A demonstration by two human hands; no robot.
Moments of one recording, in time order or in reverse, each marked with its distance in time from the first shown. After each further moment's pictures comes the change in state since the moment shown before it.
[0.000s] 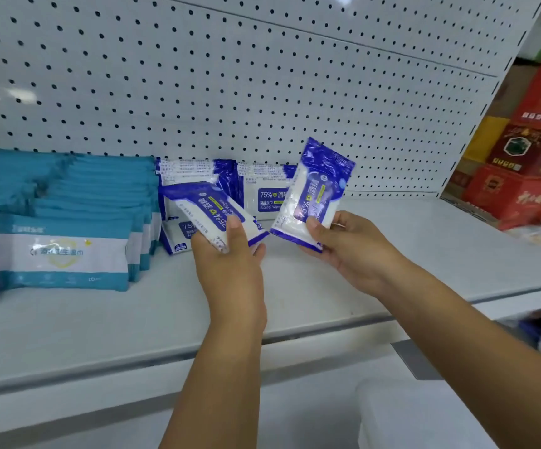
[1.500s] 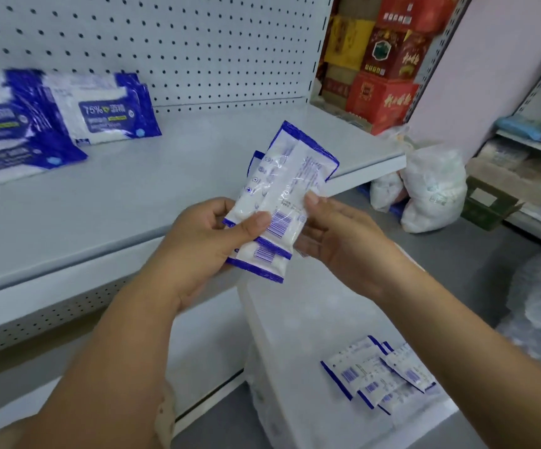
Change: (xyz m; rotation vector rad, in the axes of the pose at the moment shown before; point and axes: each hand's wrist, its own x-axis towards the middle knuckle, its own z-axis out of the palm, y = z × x) left_hand -0.118 -0.037 0.018 0.611 -0.920 -0.449; right_hand -0.170 0.023 -0.151 0.131 0.133 0.058
